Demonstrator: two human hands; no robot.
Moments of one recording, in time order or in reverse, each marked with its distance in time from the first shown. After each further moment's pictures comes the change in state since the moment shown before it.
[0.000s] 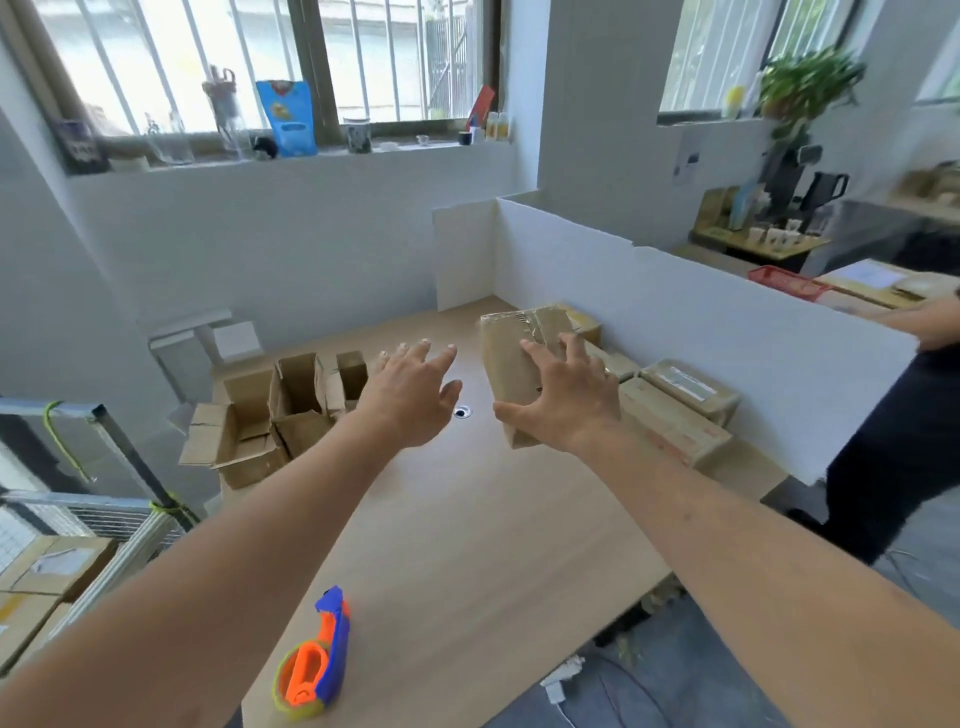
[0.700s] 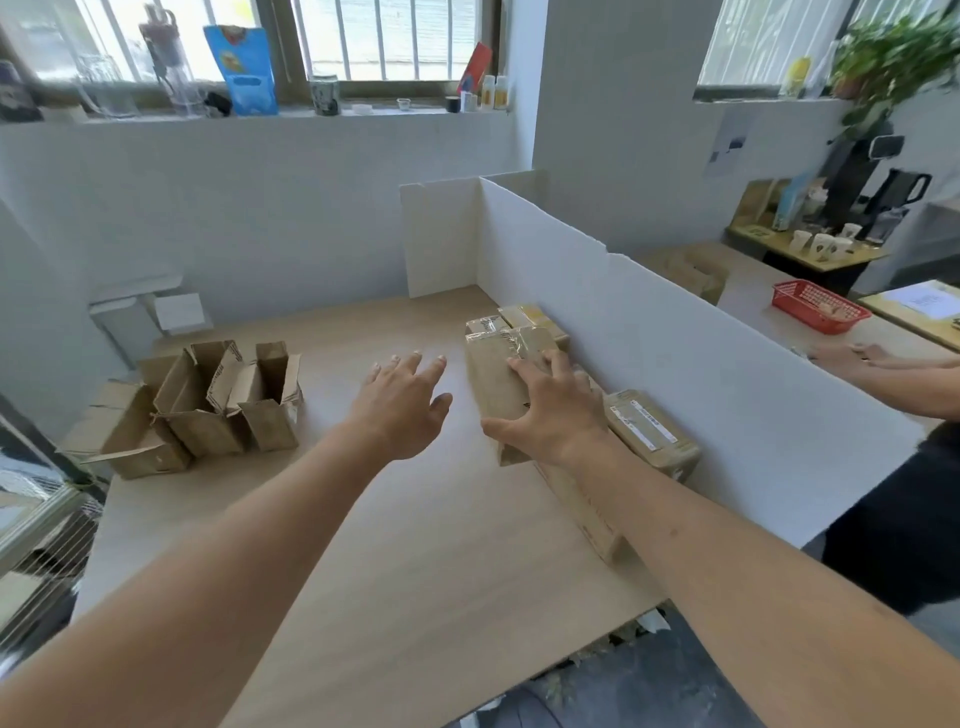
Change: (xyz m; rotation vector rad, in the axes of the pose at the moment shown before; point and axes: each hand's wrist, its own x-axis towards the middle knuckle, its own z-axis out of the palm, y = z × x) left_hand 0.159 0.173 0.083 -0.006 -0.085 -0.142; right_hand 0.154 0.215 0.003 0.041 -0.161 -0.125
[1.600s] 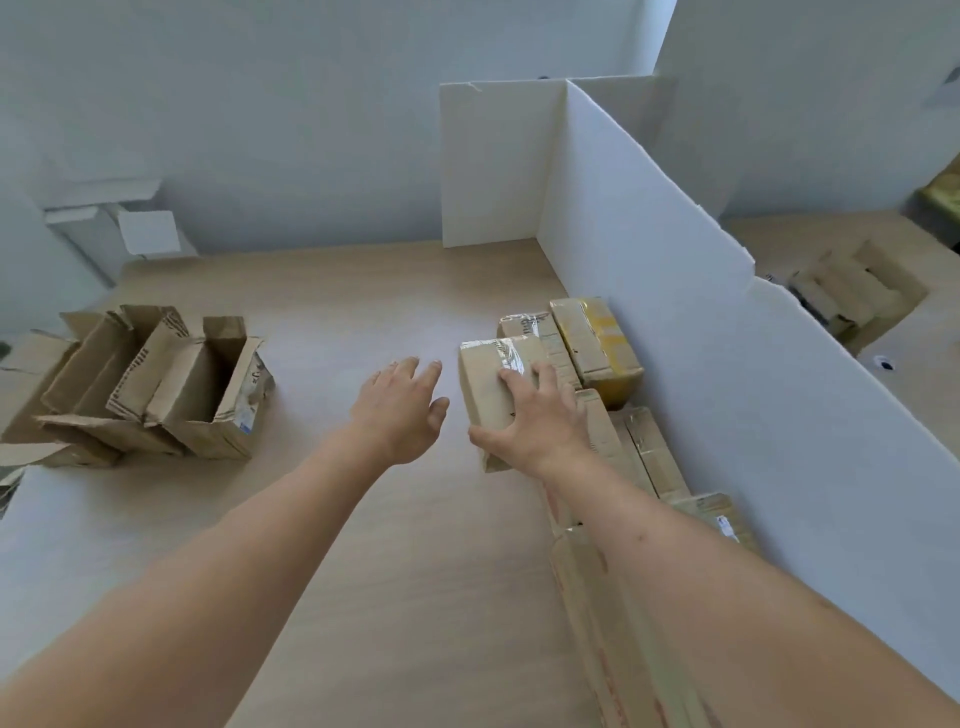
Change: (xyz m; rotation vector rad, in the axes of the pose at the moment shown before) left_hand 0.276 -0.051 0.110 -0.051 -0.194 -0.263; right_hand 0.313 0.042 0.139 0.007 -0.285 -0.090
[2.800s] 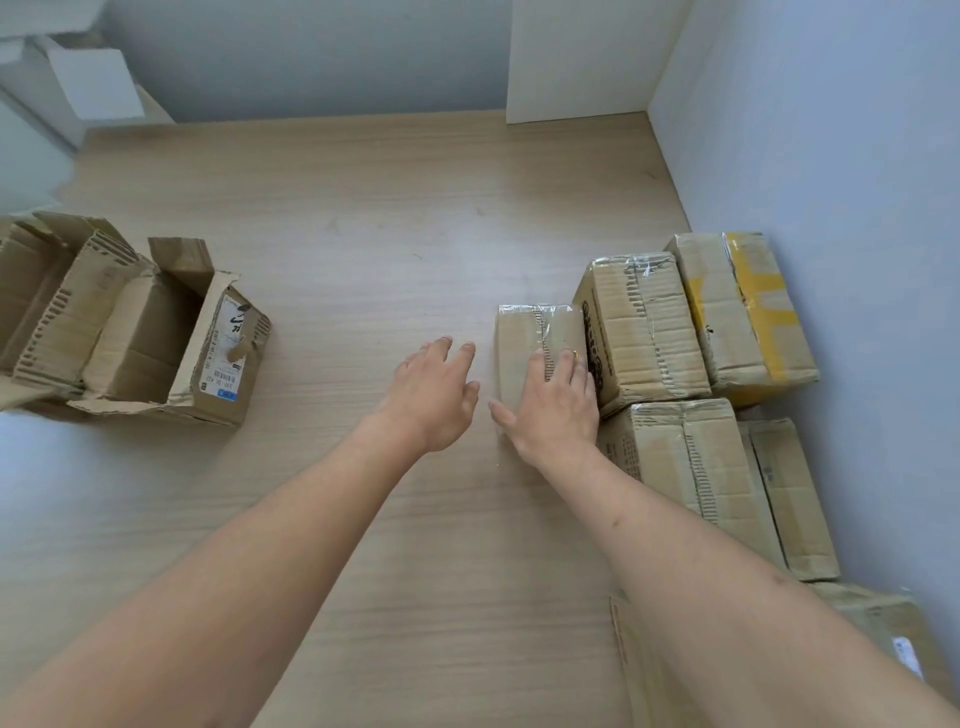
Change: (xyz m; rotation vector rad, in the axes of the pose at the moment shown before) left_hand 0.150 -0.066 0.125 -0.100 -0.219 -0.105; right_hand 0.167 0.004 0.175 -0.186 -0.150 0.015
